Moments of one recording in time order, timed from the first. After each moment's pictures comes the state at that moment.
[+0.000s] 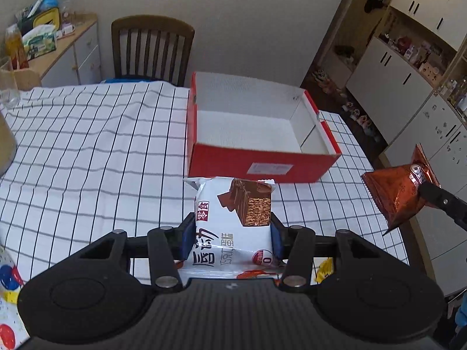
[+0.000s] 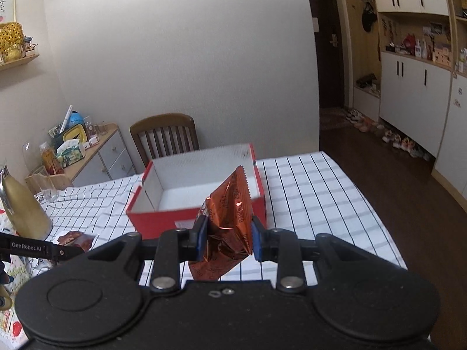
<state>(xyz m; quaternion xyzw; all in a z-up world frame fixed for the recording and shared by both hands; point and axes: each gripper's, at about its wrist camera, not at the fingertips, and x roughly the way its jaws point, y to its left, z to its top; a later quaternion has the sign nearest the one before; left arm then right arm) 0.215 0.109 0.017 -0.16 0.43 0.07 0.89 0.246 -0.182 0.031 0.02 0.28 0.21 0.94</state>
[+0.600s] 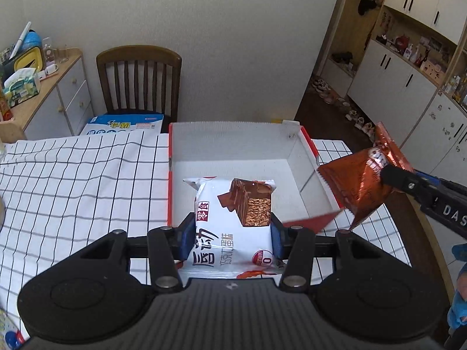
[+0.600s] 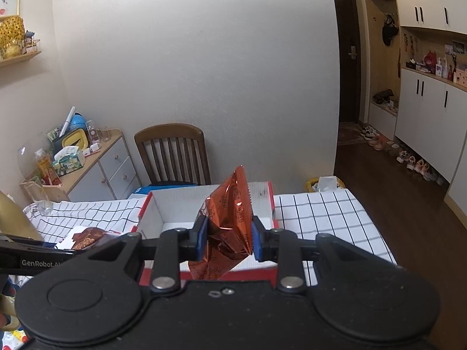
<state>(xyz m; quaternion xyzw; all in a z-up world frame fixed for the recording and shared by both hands) 0.319 0.098 0.033 -0.11 0.40 0.08 0.90 0.340 -0.128 0.047 -0.01 0.27 0.24 0.93</state>
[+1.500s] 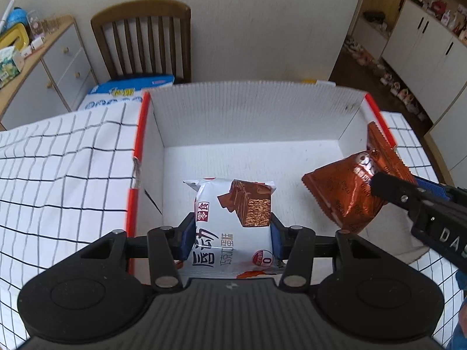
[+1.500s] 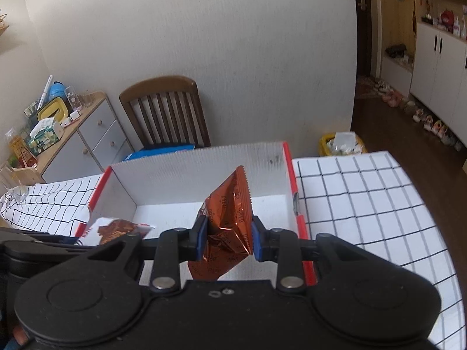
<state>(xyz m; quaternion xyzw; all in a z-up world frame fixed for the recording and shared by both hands) 0.451 0.111 -0.070 -0.10 0.50 0.12 0.85 0.465 -0.079 -0.039 0.00 0.37 0.24 0.90</state>
